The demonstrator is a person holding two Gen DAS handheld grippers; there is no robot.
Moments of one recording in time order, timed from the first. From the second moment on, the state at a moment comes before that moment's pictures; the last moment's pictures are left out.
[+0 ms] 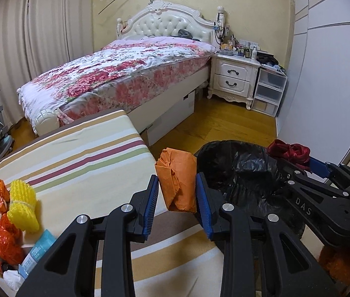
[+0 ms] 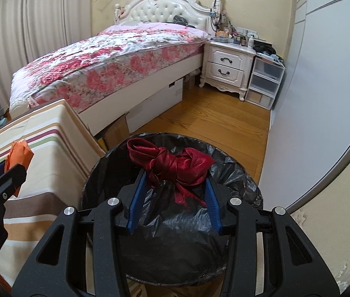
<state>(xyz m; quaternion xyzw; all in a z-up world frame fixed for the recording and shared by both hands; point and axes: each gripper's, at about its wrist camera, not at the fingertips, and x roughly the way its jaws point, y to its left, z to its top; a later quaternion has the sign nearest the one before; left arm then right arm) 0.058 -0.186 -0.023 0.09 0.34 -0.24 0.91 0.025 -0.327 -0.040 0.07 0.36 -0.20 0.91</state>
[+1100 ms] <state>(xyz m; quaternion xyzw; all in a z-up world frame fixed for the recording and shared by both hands) 0.056 -0.157 -0.020 0.08 0.36 -0.19 0.91 0.015 -0.319 -0.037 0.08 0.36 -0.19 0.91</state>
